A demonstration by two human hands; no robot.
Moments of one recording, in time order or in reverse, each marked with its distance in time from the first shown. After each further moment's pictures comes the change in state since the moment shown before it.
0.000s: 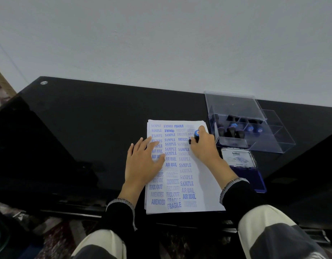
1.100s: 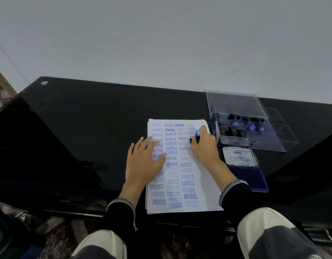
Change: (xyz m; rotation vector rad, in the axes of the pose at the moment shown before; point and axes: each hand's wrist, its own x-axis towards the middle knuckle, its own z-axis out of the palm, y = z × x) left_hand 0.001 -0.001 0.002 0.011 0.006 0.003; right_hand -0.006 0.001 0.004 0.028 0.074 -0.022
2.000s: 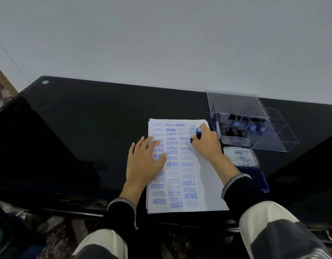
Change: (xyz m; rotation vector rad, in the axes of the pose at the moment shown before) left_hand 0.000 0.000 -0.001 -0.002 -0.004 0.000; right_hand 0.011 -0.003 -0.010 -0.082 -0.106 0.068
